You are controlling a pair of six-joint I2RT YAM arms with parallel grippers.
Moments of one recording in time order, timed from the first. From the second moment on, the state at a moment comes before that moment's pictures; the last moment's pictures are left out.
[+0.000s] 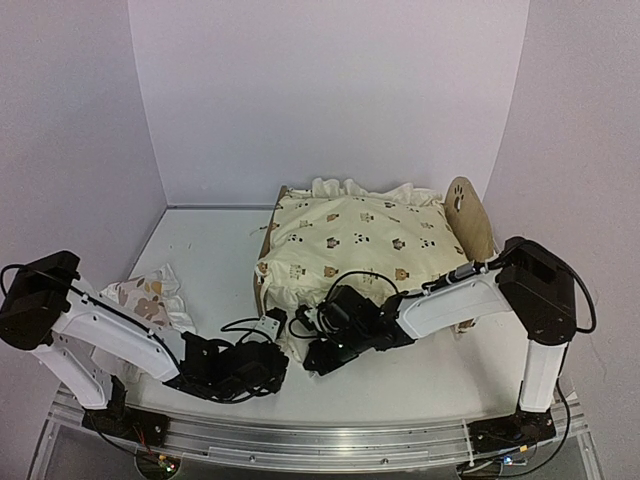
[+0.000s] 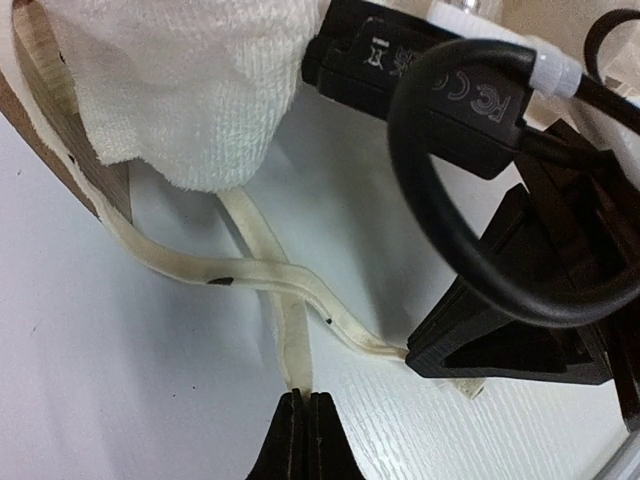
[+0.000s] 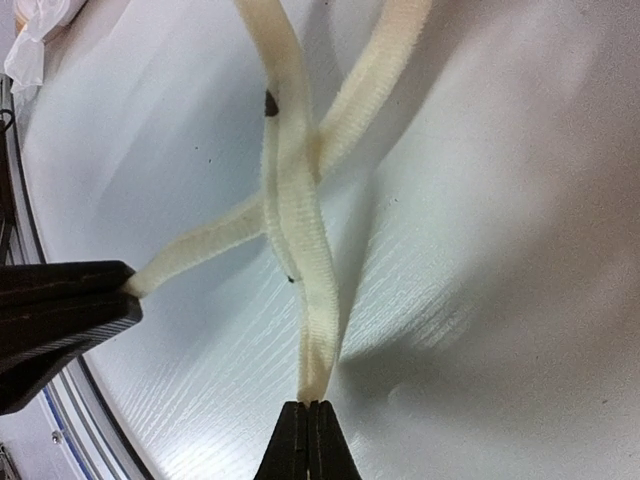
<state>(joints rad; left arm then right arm) -1.38 1.60 0.67 0.03 -0.62 -0.74 1.08 1.96 1.08 -0.06 -0.22 0.50</state>
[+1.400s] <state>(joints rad) -1.15 1.36 0.75 -0.26 -0.15 -0.58 1.08 1.90 1.11 0.08 -0.30 -0.28</state>
